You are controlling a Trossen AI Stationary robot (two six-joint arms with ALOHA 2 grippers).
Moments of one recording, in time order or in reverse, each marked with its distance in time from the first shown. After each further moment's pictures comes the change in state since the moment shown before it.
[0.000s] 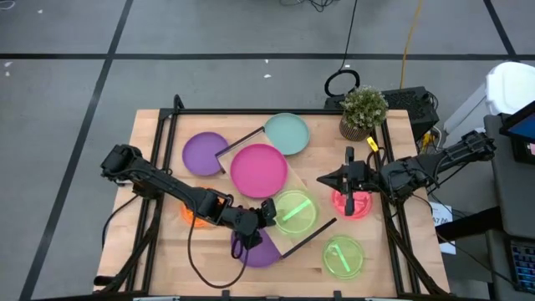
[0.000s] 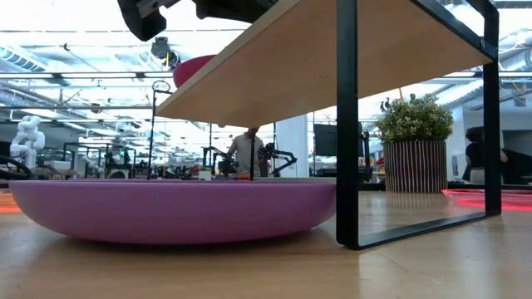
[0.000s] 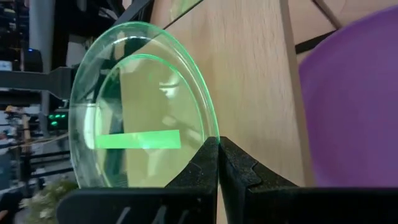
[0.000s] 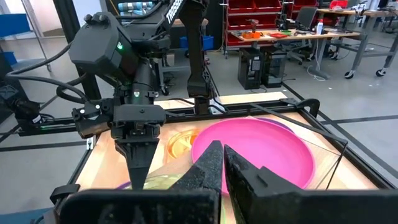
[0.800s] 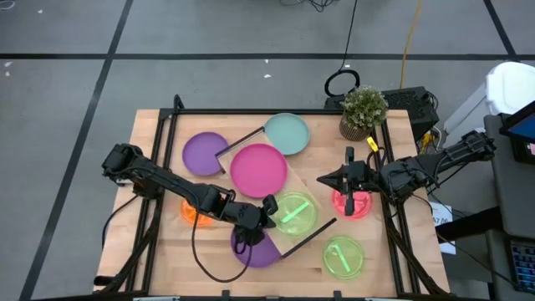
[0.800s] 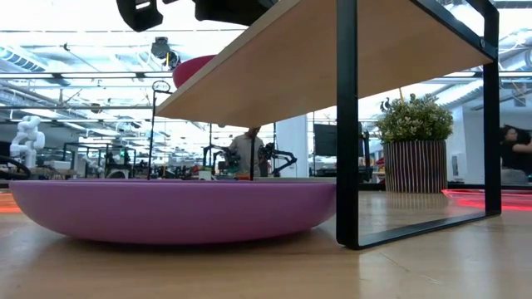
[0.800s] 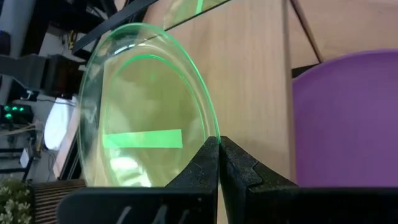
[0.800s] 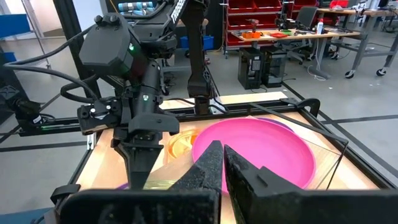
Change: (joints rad) left arm 0.031 0.002 0.000 -0.005 0.124 -0.151; right arm 0.000 0.000 0.000 0.000 -0.001 0.003
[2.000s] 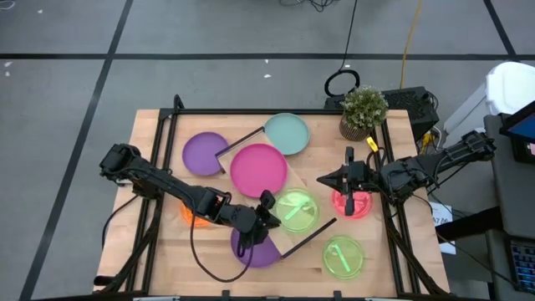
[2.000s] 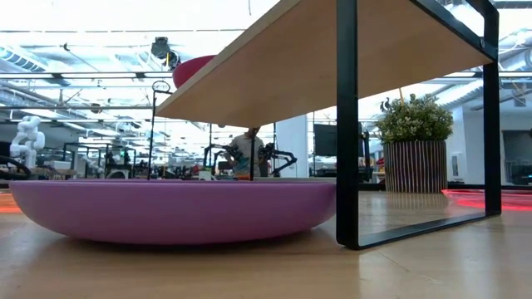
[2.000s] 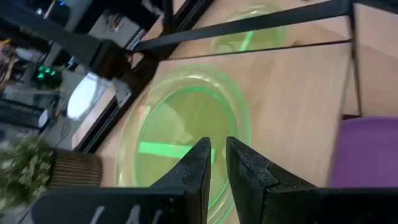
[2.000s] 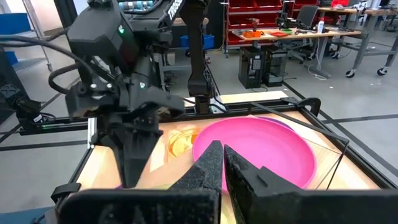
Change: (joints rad) left arm -0.032 -0.024 -0.001 0.103 -0.135 -0.222; right arm 0.000 0.000 0.000 -0.003 -0.003 0.001
